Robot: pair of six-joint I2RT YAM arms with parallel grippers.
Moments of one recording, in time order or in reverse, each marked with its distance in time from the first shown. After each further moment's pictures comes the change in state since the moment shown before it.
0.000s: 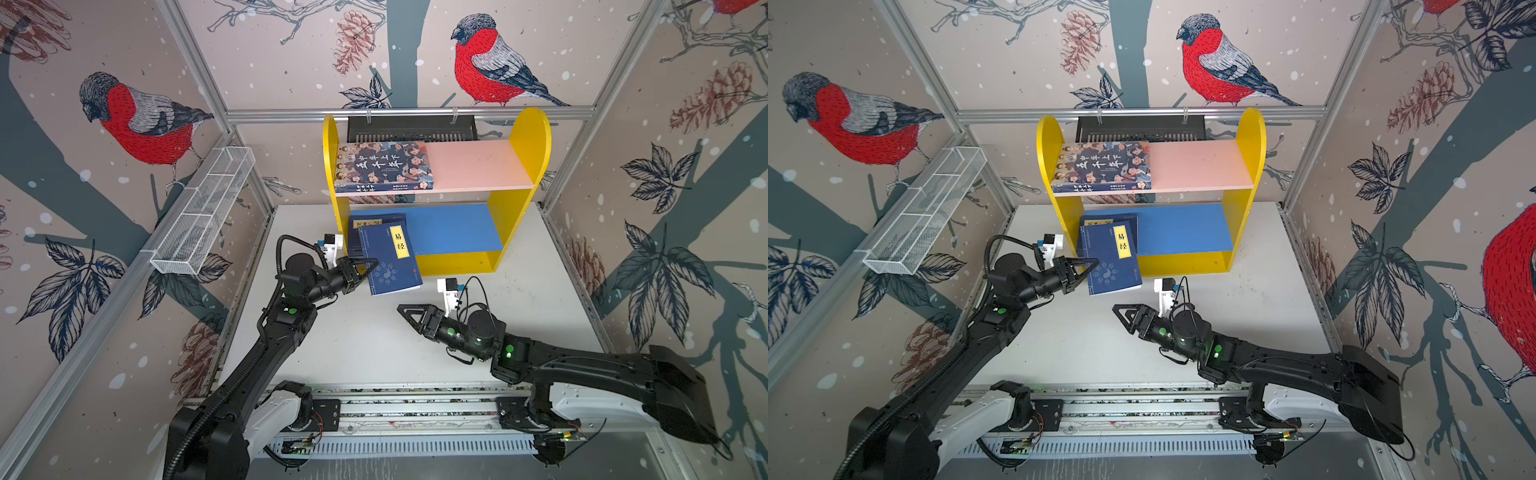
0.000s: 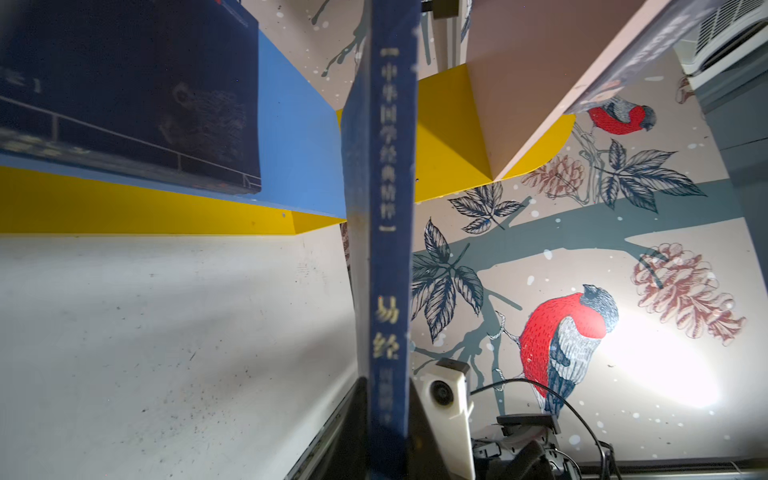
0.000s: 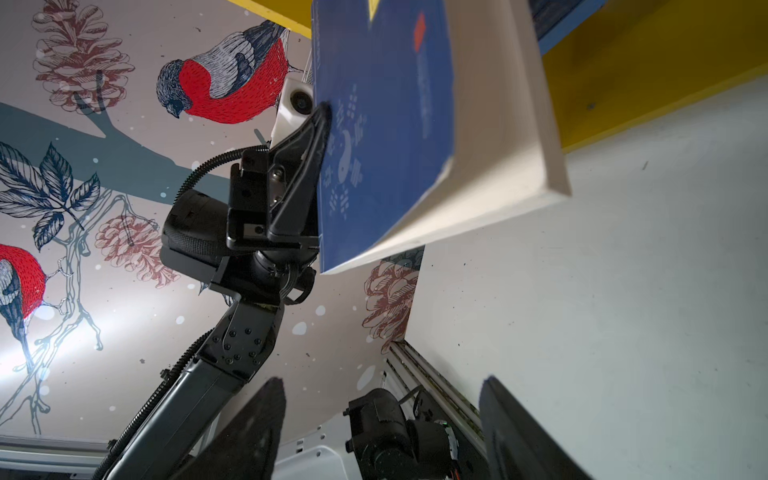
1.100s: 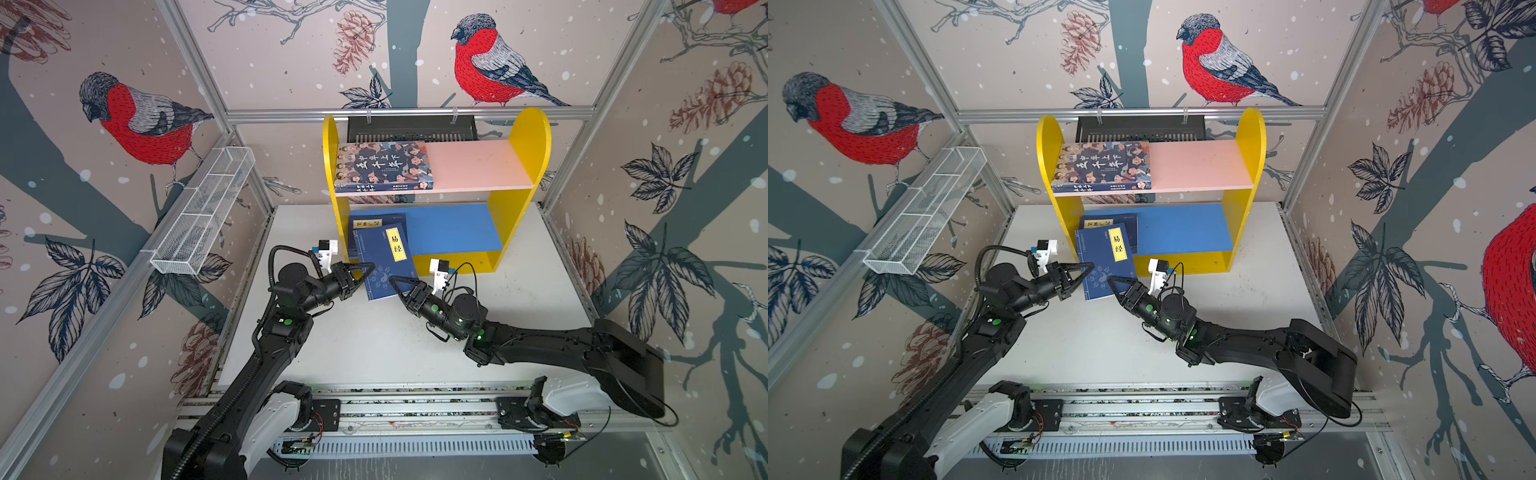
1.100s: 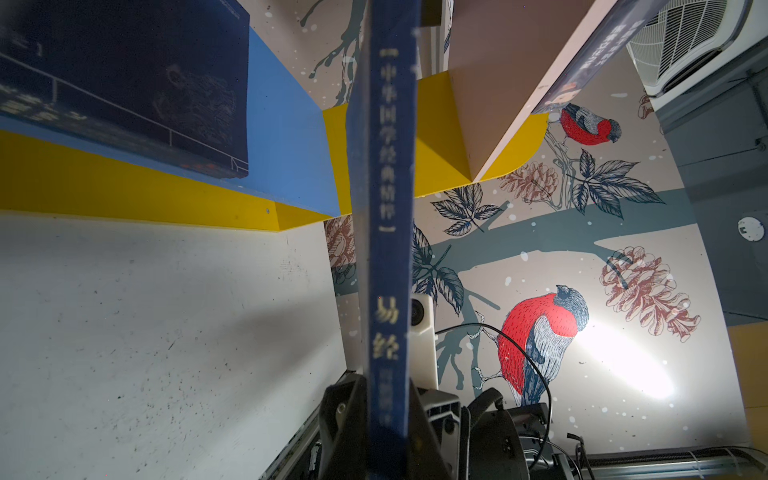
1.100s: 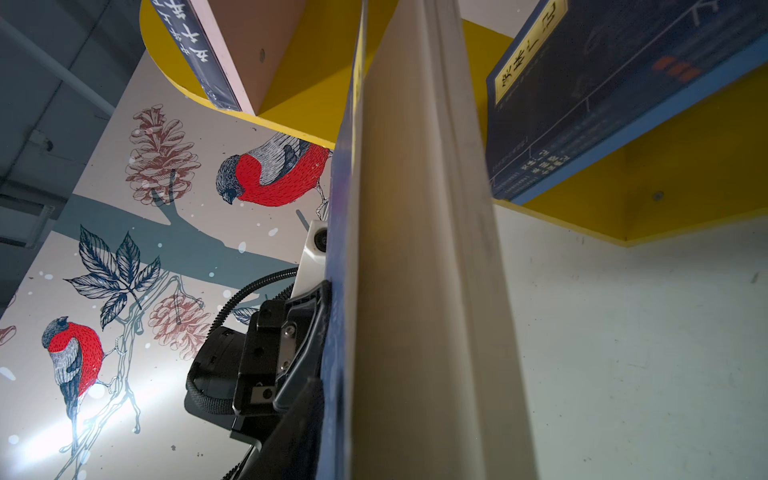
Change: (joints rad) left arm 0.018 -0.098 -0.072 0.016 0.006 -0.074; right arm -0.106 0.284 0.085 0.359 0.014 0.045
